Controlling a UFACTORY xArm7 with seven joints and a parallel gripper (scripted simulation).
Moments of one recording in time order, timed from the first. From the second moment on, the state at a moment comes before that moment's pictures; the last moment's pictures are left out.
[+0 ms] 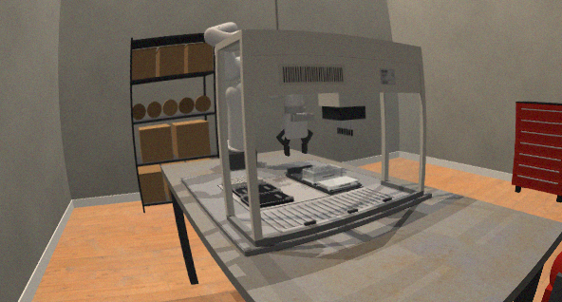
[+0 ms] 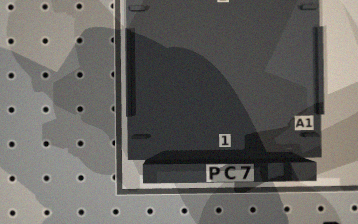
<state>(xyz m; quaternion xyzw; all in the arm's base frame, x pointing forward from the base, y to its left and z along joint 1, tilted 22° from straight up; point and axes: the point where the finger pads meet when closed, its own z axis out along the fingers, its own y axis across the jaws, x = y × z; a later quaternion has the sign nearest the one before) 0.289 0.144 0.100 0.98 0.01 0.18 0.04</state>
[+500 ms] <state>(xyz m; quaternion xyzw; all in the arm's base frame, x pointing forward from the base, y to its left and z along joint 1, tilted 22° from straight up) 0.298 0.142 0.079 0.98 0.01 0.18 0.04</state>
